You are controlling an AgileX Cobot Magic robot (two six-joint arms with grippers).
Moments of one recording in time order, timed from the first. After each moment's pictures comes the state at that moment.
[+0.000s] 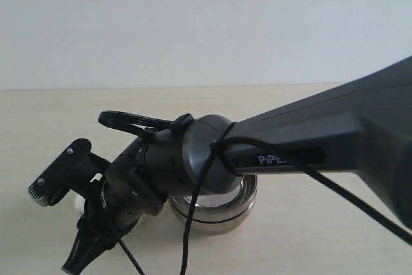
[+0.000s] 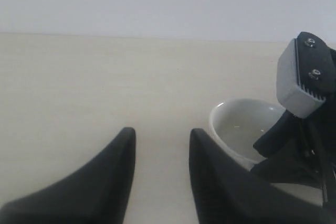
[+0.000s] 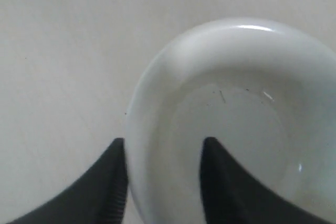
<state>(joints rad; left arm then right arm) -0.07 0.00 0.00 -0.16 0.32 0.09 1.03 2.13 -1.44 -0.09 0.33 -0.10</state>
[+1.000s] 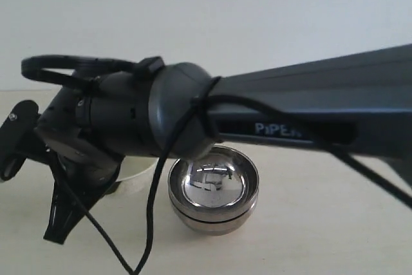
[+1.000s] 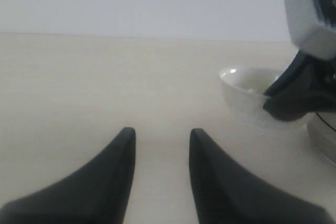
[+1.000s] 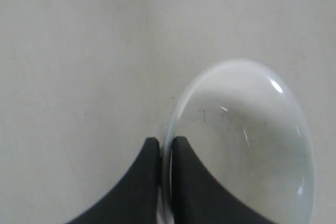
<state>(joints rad) -0.07 0.00 0.00 -0.16 0.32 0.09 1.11 2.06 -1.67 -0.39 0.69 -0.07</state>
